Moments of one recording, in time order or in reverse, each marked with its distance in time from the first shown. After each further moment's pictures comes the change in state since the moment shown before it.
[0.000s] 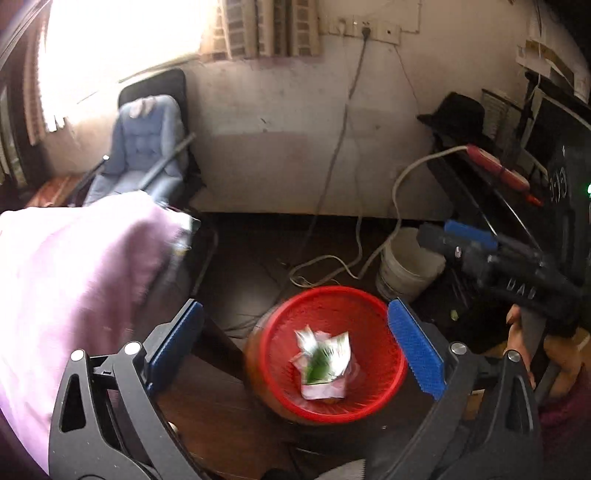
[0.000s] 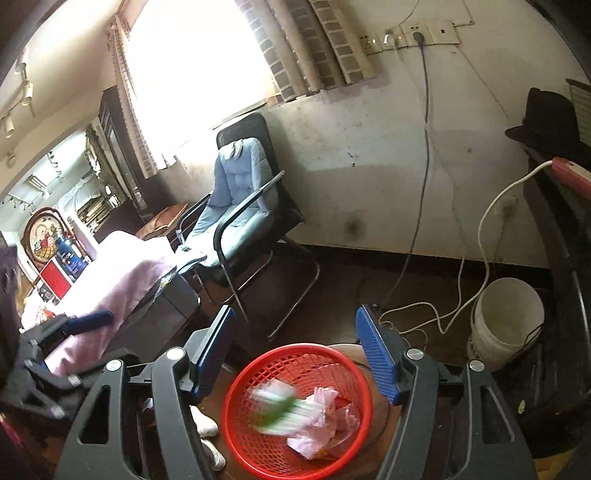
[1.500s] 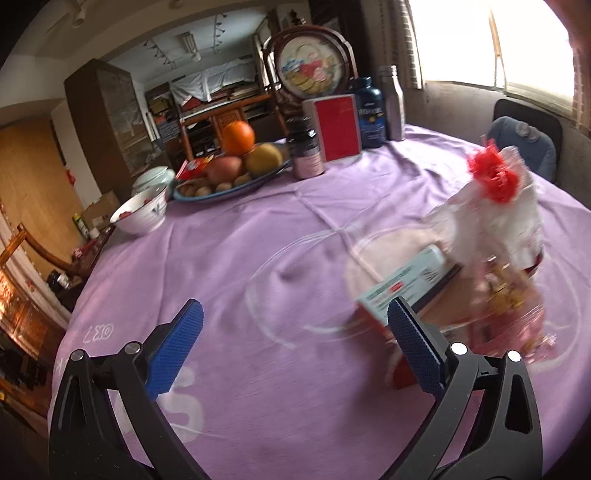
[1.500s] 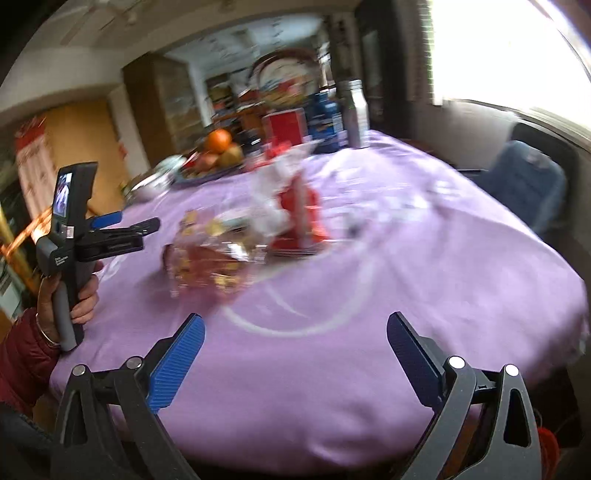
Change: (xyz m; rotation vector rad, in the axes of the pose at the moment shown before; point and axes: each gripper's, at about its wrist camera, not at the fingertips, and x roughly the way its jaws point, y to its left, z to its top) left arm -0.306 0.368 -0.264 -0.638 0.002 0.968; right arm 0.025 0.463 -0.093 -0.707 0.291 0.617
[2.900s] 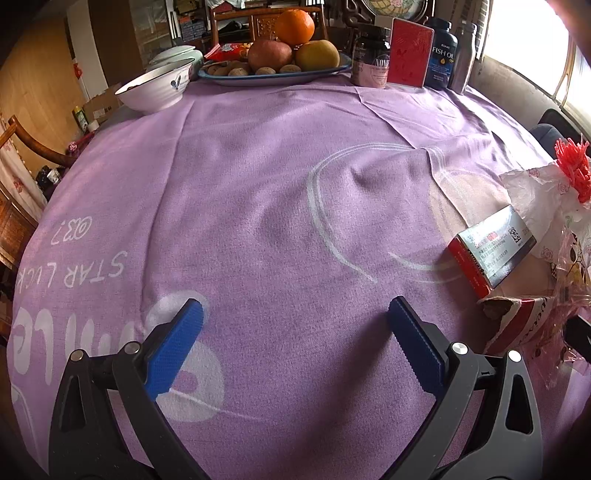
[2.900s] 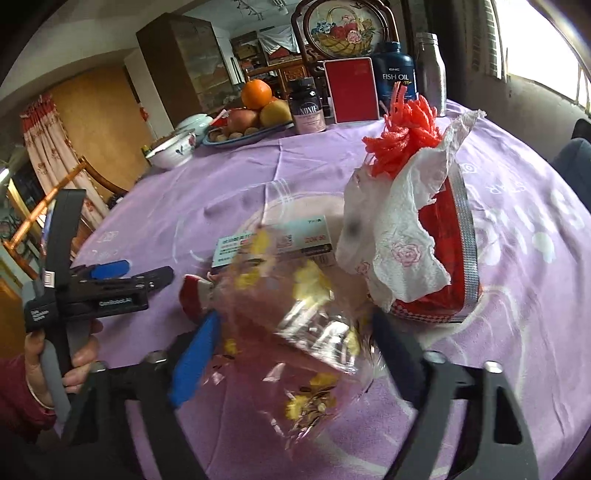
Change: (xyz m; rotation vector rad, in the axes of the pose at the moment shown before) left arm 0.057 0.050 -0.029 -0.237 0.330 -0.049; right arm 0.120 0.050 0.057 -0.003 0.157 0.121
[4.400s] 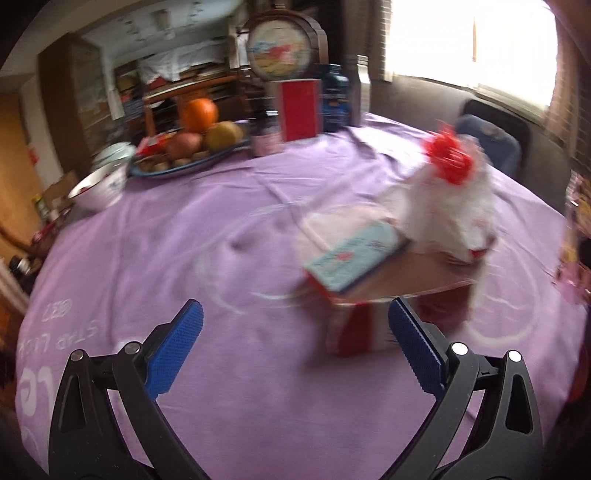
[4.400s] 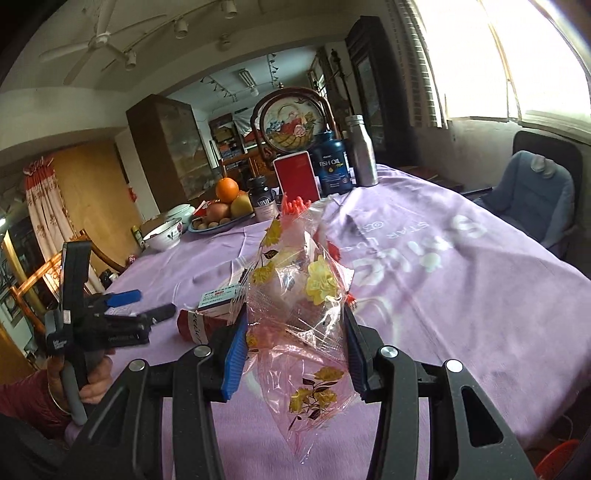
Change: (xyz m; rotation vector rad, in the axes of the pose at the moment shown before) left arm -0.065 -0.071 -0.022 0.283 -0.248 -0.179; right arm -0.130 -0.051 -0.059 0.095 -0.350 -0.087
